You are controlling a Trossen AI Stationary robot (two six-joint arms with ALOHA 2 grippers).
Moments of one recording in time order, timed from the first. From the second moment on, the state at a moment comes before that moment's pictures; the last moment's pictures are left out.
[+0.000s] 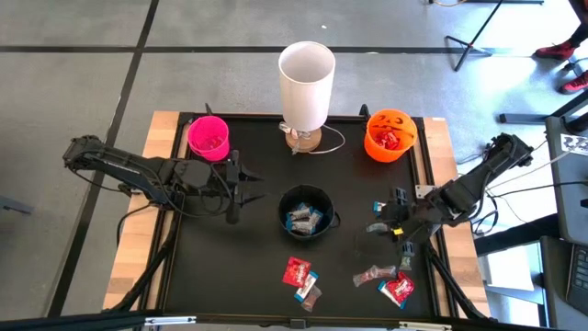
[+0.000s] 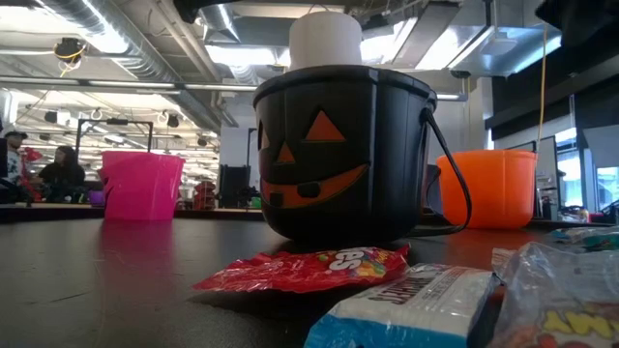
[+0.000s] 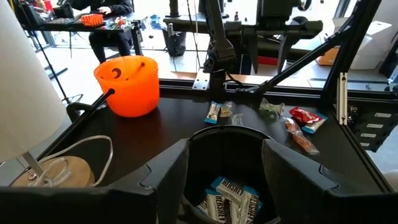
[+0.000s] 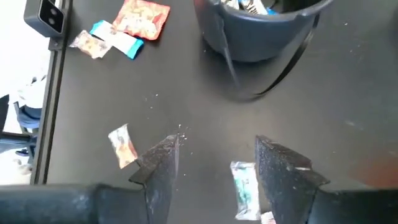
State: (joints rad) left arm -0.22 1.00 0.82 -0.09 -0.34 -0.12; right arm 0.66 1.06 1.02 -0.99 0.28 0.61
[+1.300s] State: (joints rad) left arm -0.24 1.10 0.82 -0.03 -0.32 -0.12; right arm 0.71 1.11 0.64 -0.93 0.22 1.01
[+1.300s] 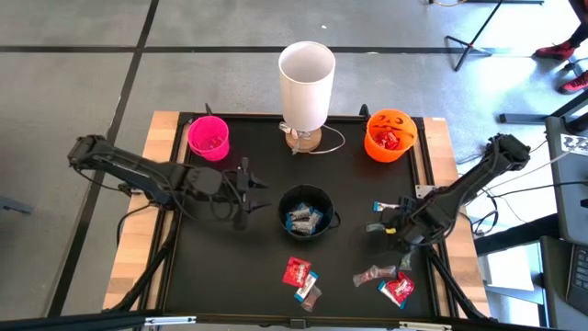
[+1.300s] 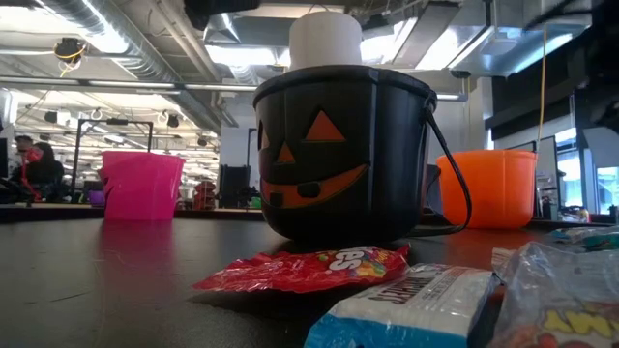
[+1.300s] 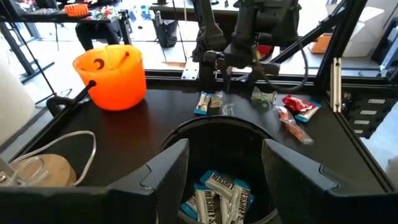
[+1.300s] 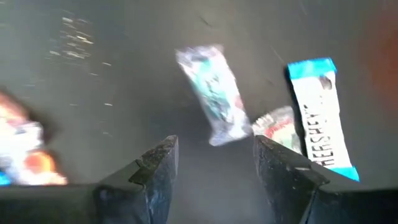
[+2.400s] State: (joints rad) left arm -0.15 1.14 0.82 0.06 -0.38 -0.12; right arm 0.71 1.11 0.43 -0.70 0.31 1.07
